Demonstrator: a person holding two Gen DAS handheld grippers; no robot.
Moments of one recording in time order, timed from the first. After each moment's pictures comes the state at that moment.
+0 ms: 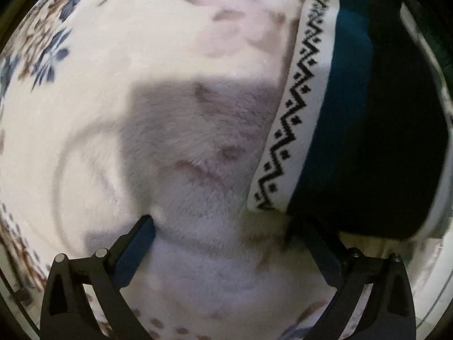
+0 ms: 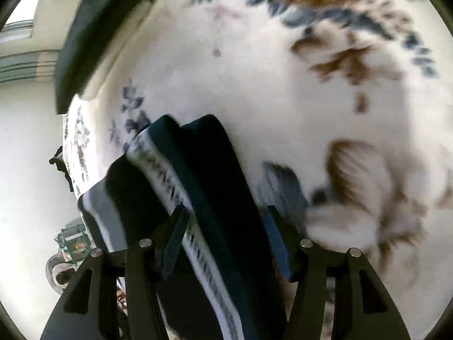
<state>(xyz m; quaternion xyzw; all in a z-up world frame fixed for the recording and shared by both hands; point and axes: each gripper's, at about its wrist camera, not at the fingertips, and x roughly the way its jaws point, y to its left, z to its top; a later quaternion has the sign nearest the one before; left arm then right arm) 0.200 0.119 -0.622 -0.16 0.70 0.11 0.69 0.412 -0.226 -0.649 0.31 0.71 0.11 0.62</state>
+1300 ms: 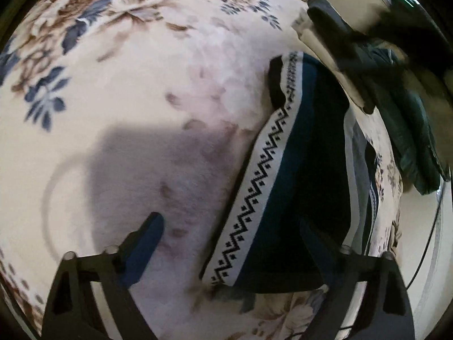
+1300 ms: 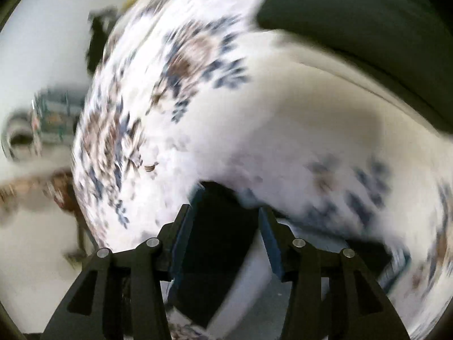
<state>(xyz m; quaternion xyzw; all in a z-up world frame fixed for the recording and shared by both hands) 0.212 0.147 -0.558 -0.33 0.56 0.05 0.76 0.504 0.067 -0.526 -0.04 0.71 0.34 0.62</state>
